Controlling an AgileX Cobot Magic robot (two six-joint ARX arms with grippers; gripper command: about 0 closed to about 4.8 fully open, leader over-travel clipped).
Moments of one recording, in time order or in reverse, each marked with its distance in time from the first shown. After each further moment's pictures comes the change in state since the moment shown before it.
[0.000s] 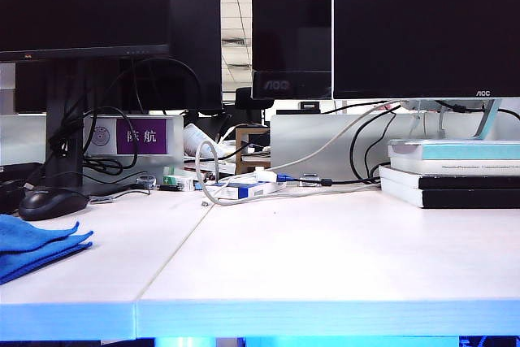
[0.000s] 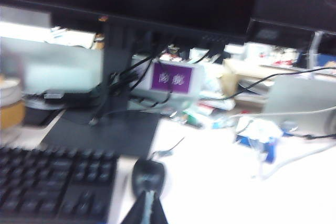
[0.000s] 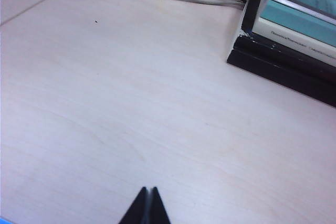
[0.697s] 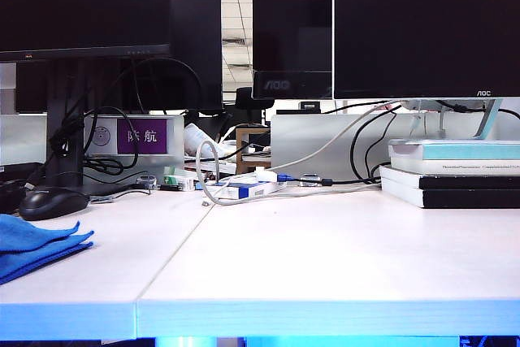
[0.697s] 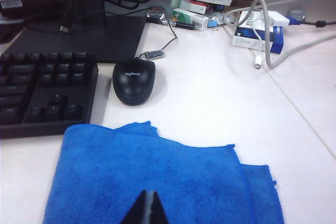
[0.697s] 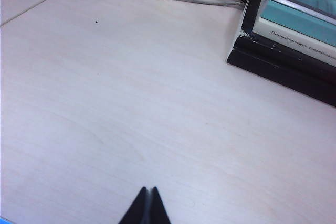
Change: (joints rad) left arm -0.196 0.000 -0.230 -0.019 -0.108 0.141; right arm 0.000 -0.001 0.000 -0.001 0.000 0.000
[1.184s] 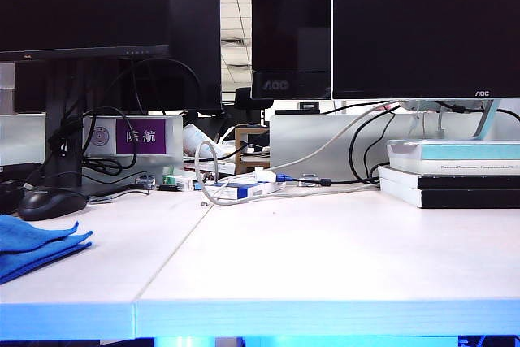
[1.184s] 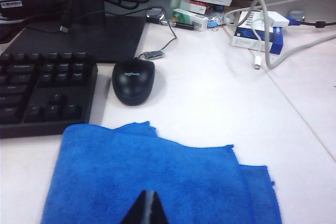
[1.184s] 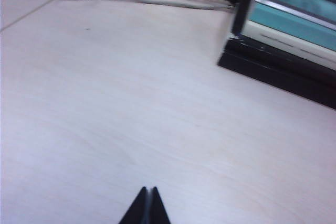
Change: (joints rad) left arm 0.000 0.000 0.000 0.001 0.000 -0.005; right arm -0.042 -0.026 0.000 0.002 -0.007 -0.004
